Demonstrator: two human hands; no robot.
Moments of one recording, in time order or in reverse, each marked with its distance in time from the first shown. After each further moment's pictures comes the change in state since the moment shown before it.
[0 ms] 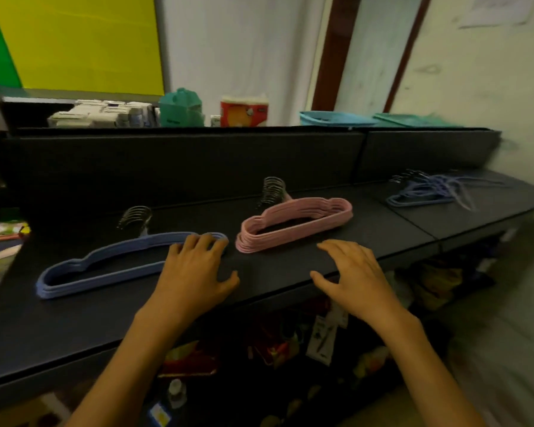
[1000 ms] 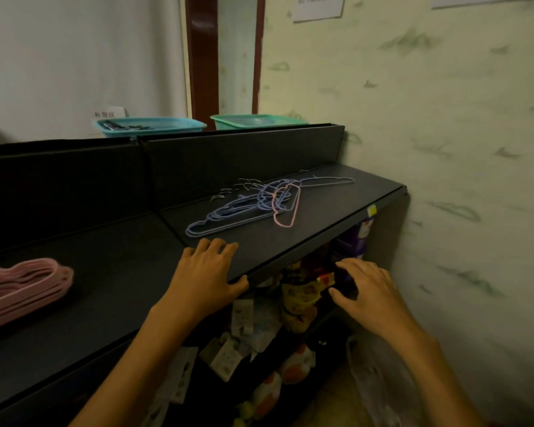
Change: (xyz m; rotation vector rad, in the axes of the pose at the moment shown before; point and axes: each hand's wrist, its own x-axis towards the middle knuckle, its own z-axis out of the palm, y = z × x) left_hand 0.263 0.472 0.110 -0.076 0.011 0.375; right_hand -0.058 0.526 -0.076 -0.114 0.042 0.387
